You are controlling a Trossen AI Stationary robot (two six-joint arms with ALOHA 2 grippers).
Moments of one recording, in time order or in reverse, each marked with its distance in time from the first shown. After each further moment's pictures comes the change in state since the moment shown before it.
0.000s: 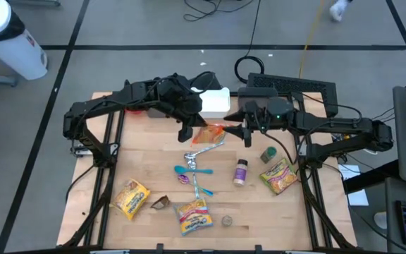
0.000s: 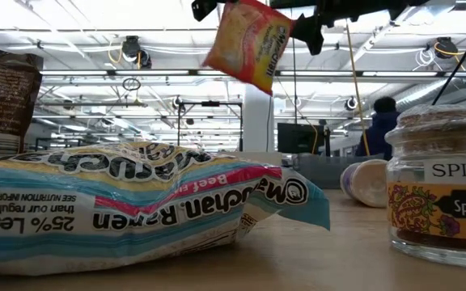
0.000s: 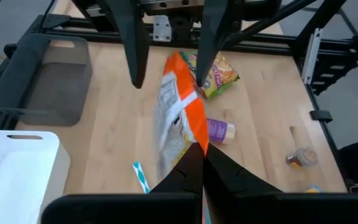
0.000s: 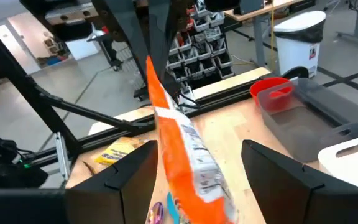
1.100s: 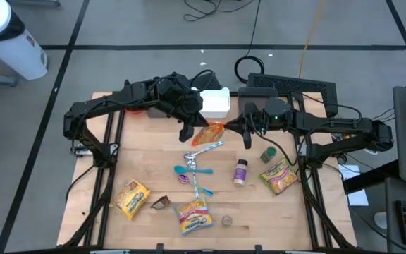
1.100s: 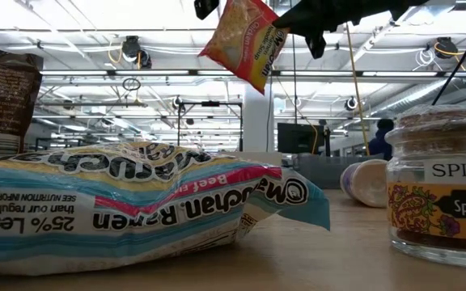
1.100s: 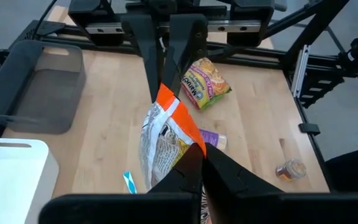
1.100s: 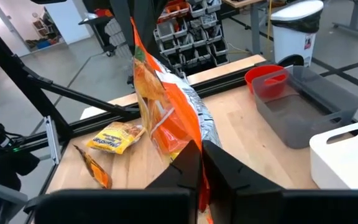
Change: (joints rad) left arm 0.000 0.000 0.000 0.041 0.027 -0.047; right arm 0.000 0.000 0.000 -0.060 0.012 -0.034
